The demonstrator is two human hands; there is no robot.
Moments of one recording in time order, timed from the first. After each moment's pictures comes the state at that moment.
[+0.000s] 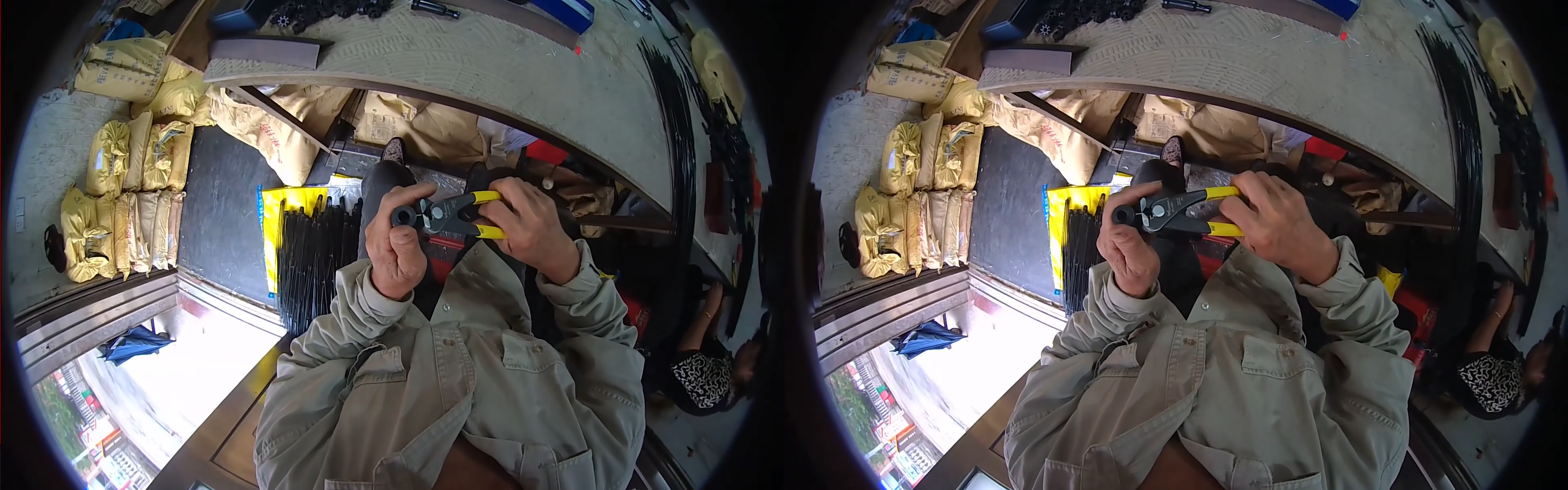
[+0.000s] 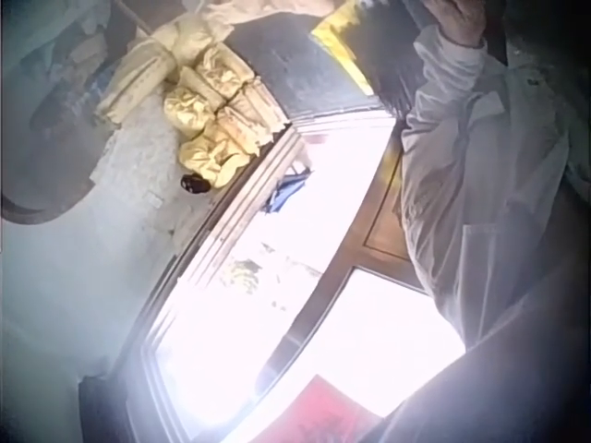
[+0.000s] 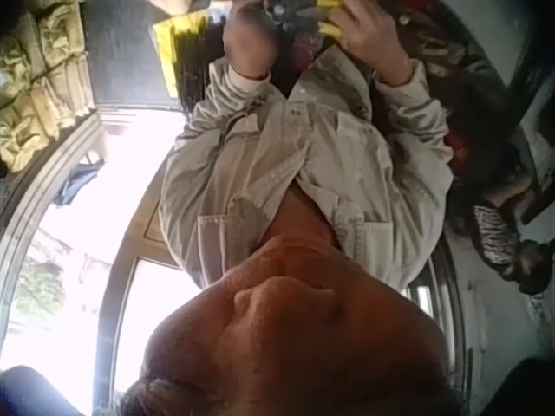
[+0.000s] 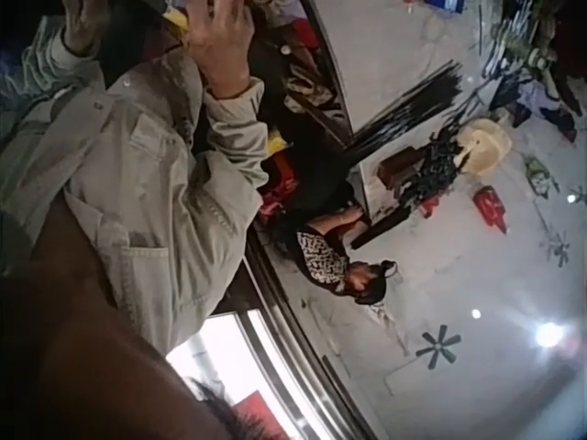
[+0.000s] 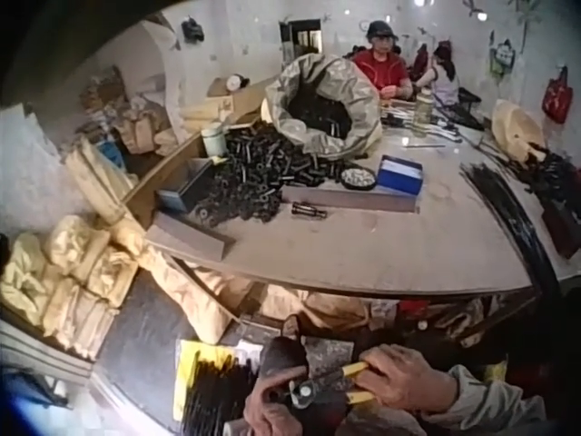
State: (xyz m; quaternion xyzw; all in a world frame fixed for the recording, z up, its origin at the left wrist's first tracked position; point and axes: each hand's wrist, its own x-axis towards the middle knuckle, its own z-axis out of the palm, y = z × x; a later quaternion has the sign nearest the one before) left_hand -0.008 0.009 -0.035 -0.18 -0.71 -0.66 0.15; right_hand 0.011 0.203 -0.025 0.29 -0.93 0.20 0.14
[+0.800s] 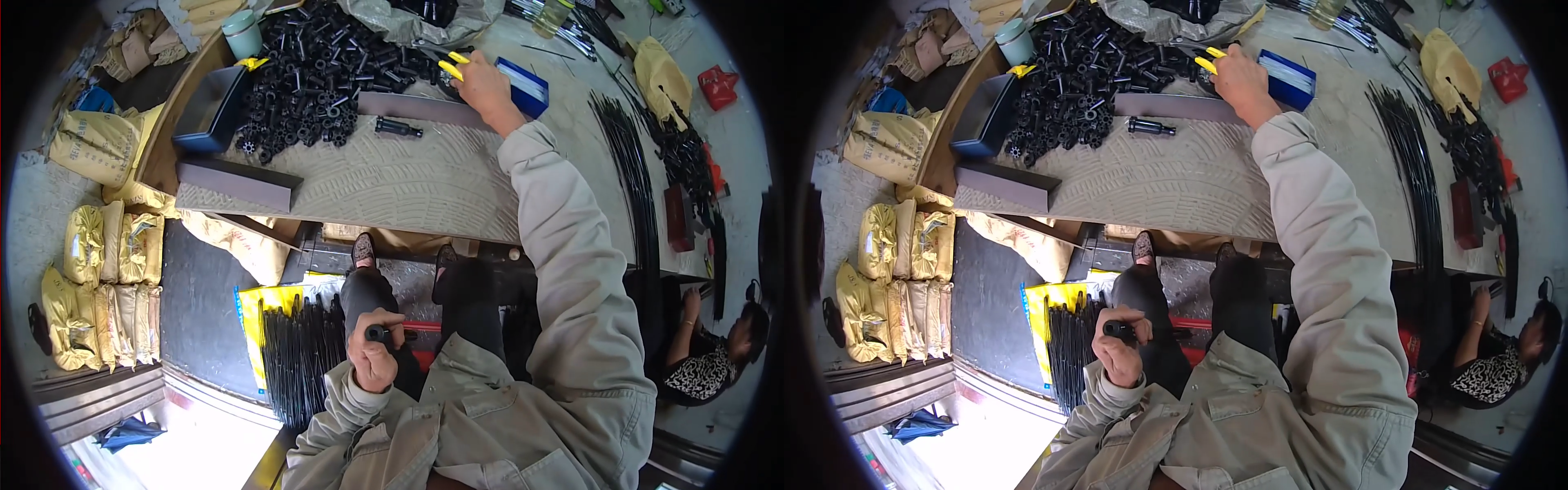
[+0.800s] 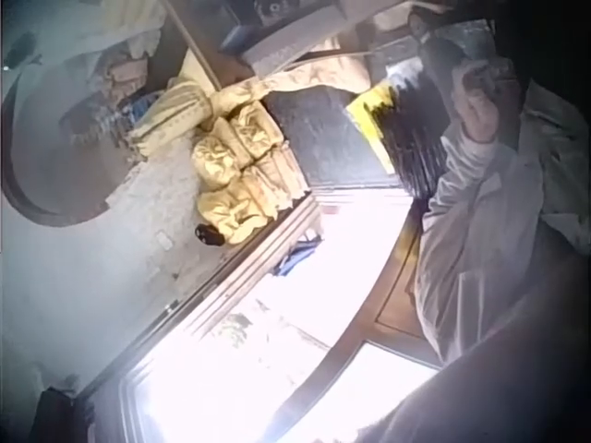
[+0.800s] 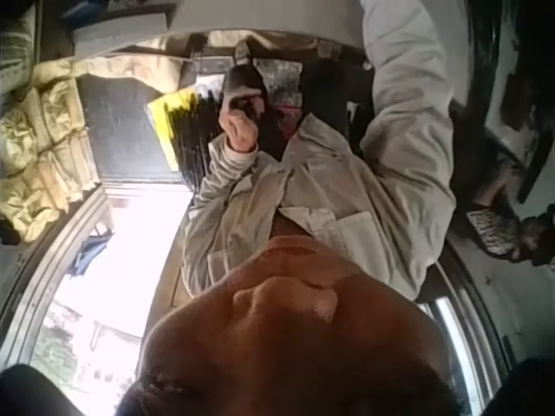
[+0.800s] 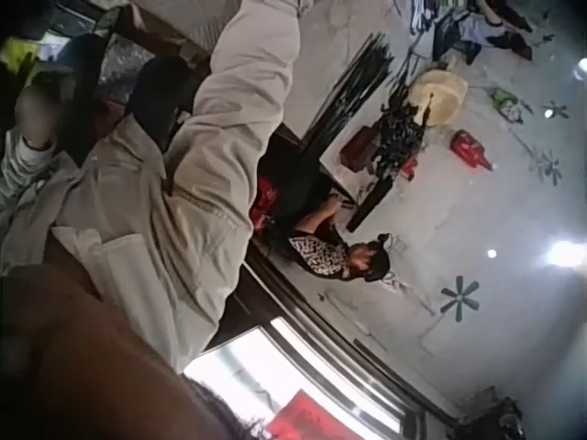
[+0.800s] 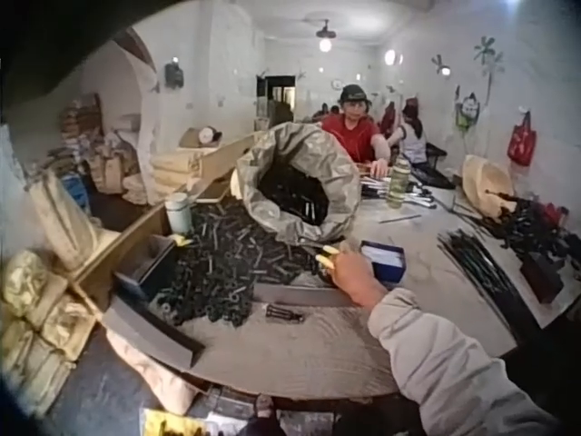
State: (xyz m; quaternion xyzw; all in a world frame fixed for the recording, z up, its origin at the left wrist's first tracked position) left_hand -0.044 0.000 -0.062 -0.14 -0.63 -0.76 -0.01; right_hand -0.304 0.306 -0.011 -0.05 -0.98 -0.01 0.20
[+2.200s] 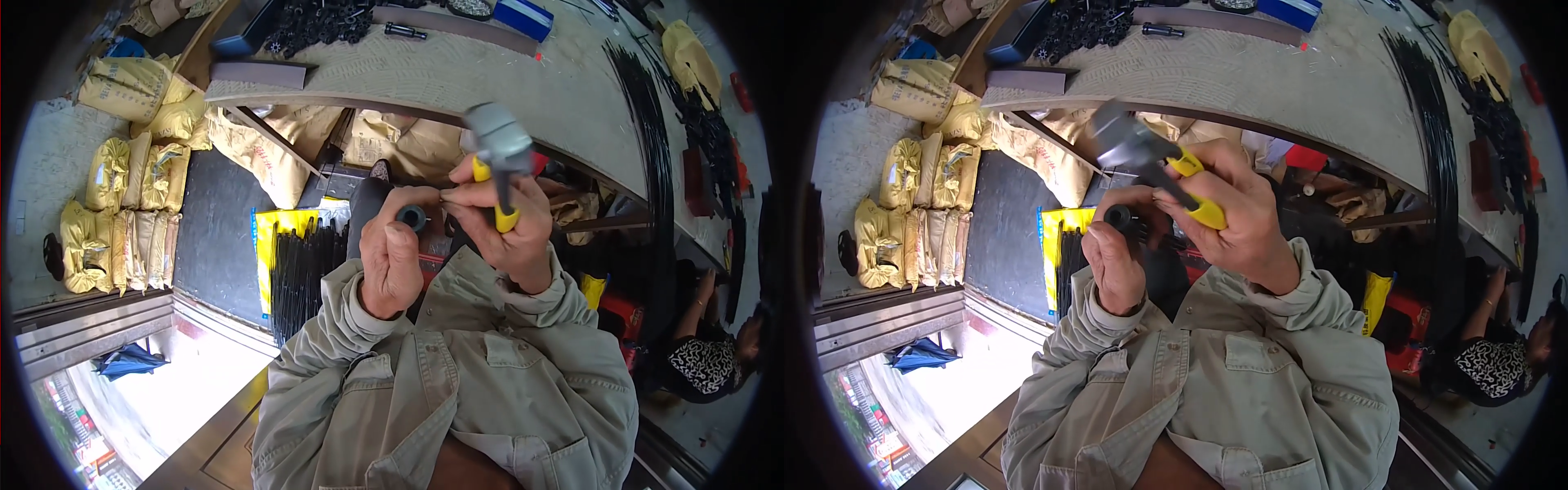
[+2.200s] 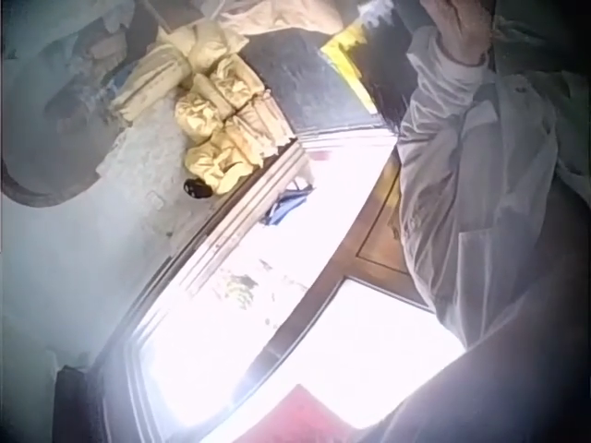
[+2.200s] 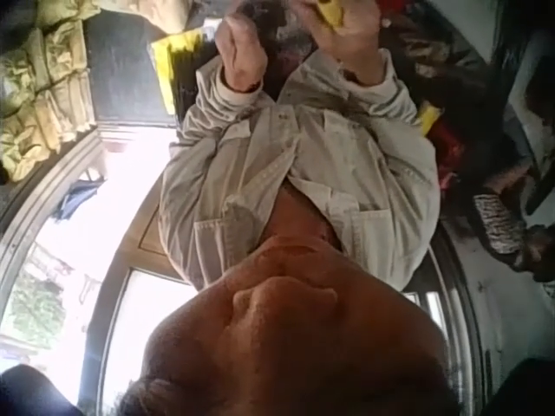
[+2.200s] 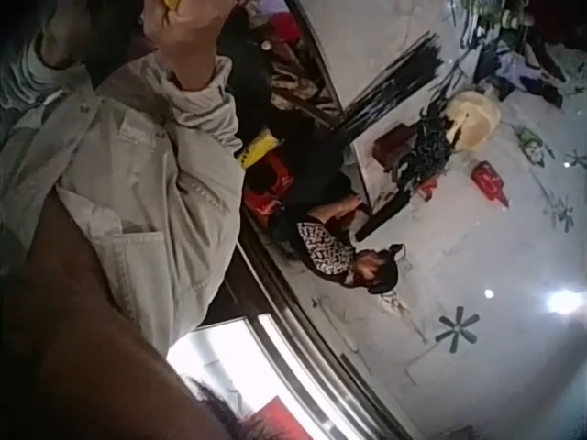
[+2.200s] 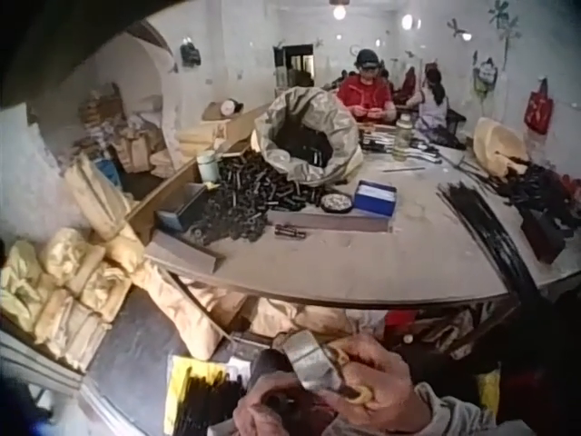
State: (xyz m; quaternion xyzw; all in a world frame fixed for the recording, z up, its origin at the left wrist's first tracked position) left_hand 0.018 0.020 0.015 -0.23 -0.62 -0.75 0.00; right_hand 0.021 0.171 0.041 0.23 -0.79 0.47 0.31
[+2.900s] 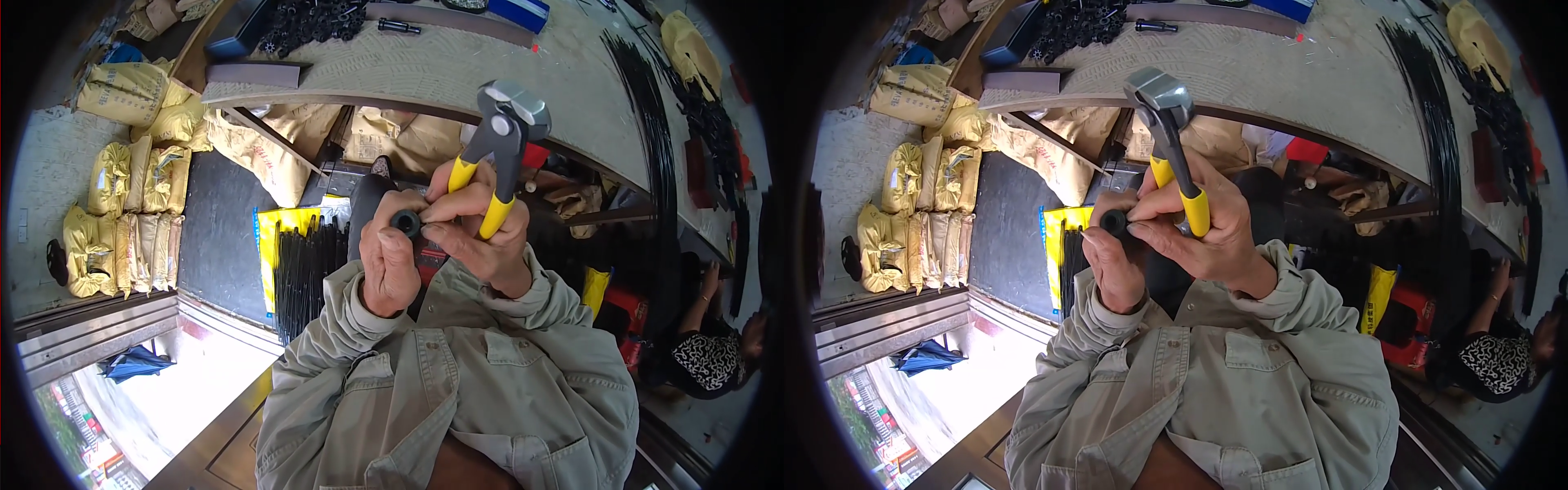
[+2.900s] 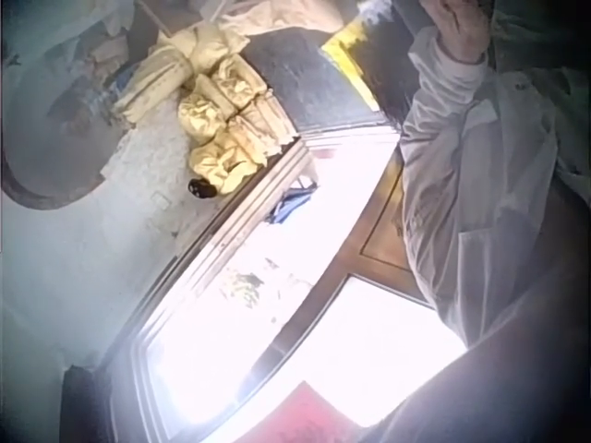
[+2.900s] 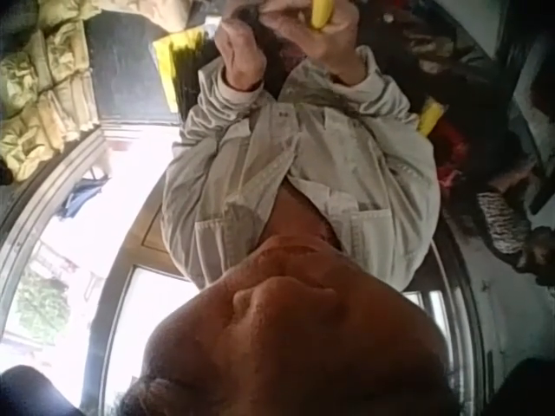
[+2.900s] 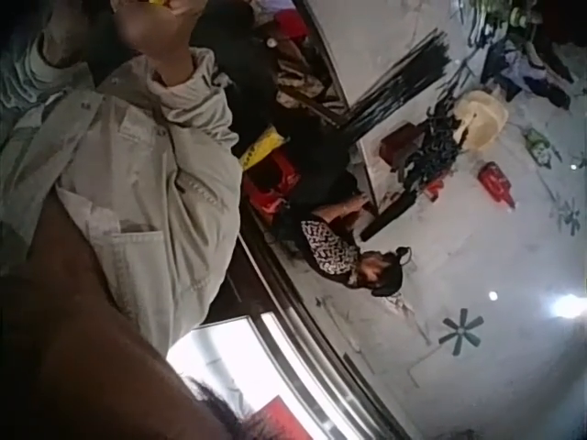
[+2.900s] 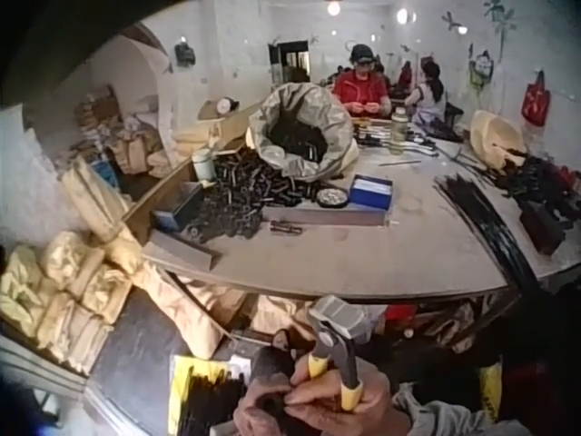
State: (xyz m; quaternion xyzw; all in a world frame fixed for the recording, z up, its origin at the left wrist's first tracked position) left_hand 0.022 0.024 0.007 -0.22 -0.65 -0.73 0.05; right_hand 0.027 0.155 0.026 0.23 -0.68 0.67 0.21
